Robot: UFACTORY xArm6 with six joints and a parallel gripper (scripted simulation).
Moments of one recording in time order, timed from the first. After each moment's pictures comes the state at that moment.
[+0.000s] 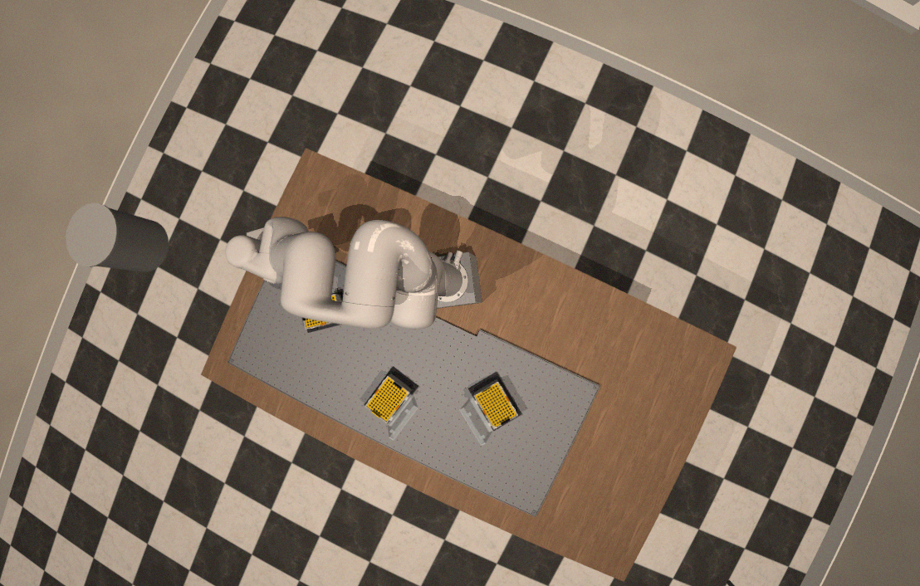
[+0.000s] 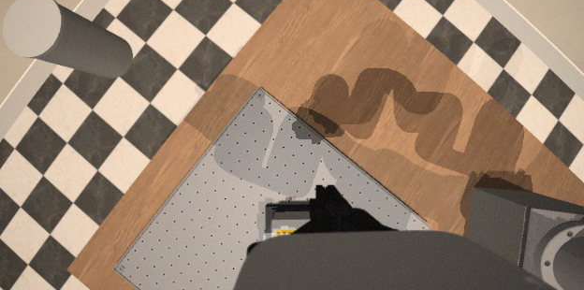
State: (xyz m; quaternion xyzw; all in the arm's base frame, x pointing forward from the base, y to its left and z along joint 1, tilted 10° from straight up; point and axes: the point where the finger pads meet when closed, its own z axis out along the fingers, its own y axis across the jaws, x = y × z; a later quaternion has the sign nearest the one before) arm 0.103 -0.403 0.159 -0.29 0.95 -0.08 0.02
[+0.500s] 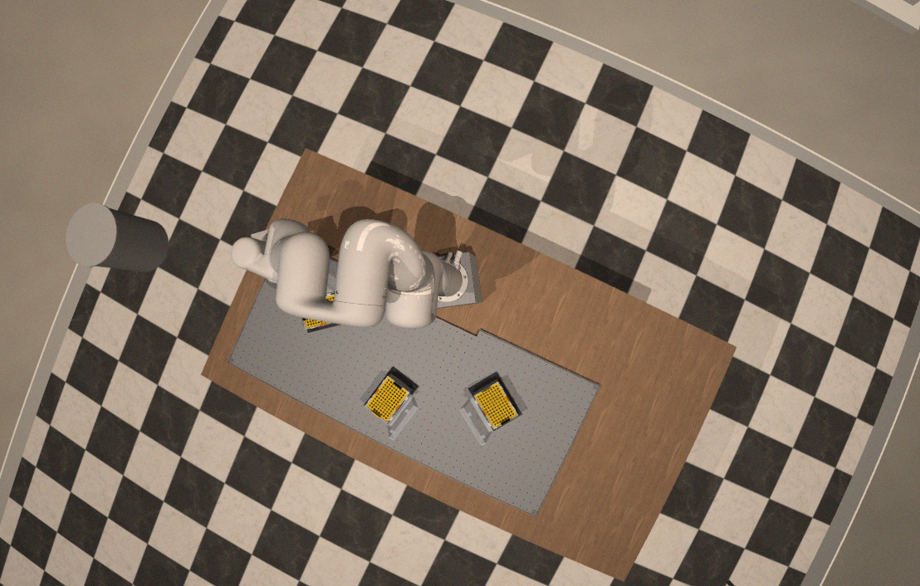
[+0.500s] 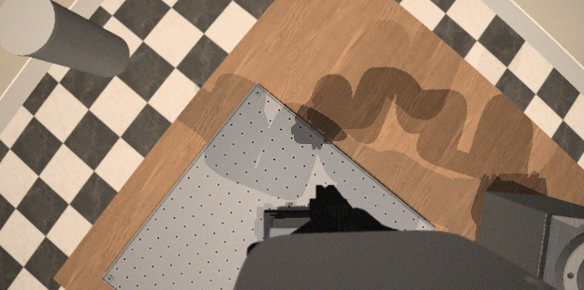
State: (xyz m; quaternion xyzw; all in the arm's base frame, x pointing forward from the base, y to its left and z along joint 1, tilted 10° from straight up) arm 0.105 -0.406 0.138 -0.29 0.95 -0.08 0.02
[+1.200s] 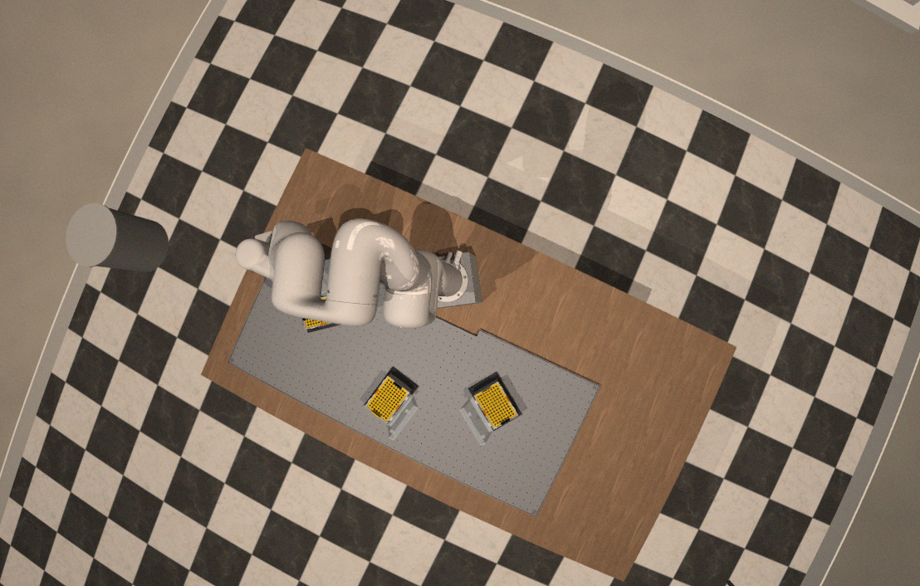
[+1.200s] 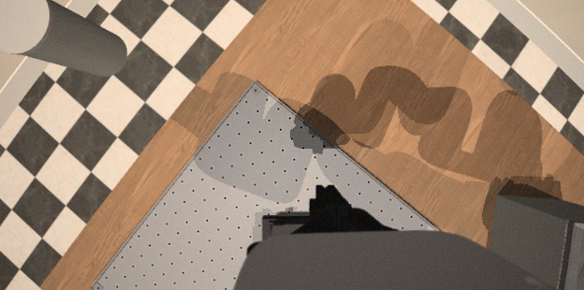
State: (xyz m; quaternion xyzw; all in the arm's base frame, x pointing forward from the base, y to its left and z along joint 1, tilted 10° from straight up) arm 0.107 -0.410 0.119 -0.29 0.95 -0.08 0.02
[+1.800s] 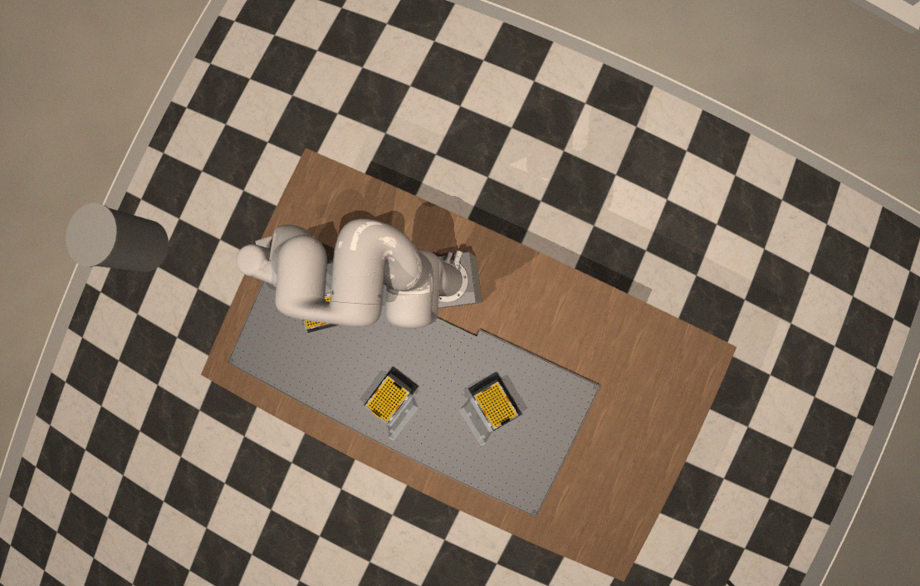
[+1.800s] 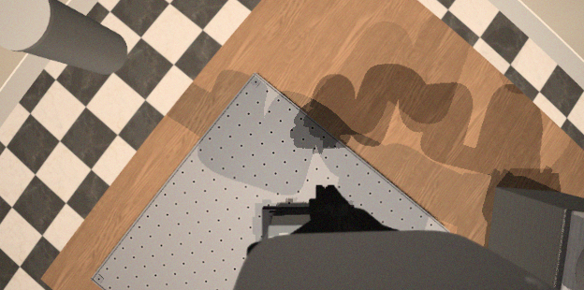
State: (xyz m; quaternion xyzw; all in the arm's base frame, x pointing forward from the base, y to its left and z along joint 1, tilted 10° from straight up) arm 0.119 -0.401 0.120 -0.29 0.95 -0.08 0.02
